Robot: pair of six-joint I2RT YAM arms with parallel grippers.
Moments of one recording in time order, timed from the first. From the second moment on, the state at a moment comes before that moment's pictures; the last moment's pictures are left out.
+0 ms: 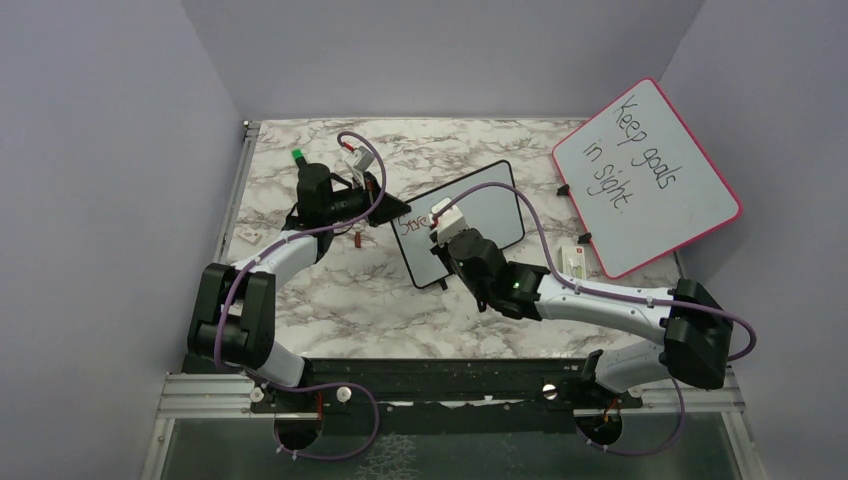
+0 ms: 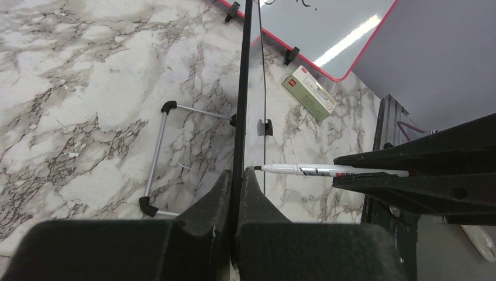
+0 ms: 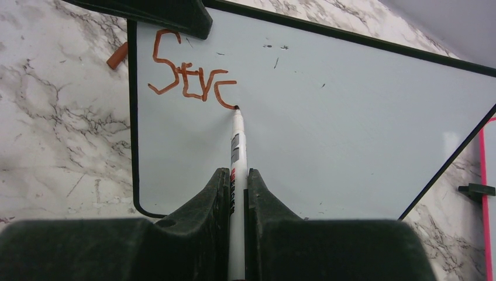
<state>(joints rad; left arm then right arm) -0.21 1.51 0.81 0.50 0.93 -0.35 1.07 1.39 0.90 0.10 0.59 -0.05</state>
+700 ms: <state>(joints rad) -0.21 1.51 0.81 0.50 0.93 -0.35 1.06 1.39 0.90 0.16 0.59 -0.07</state>
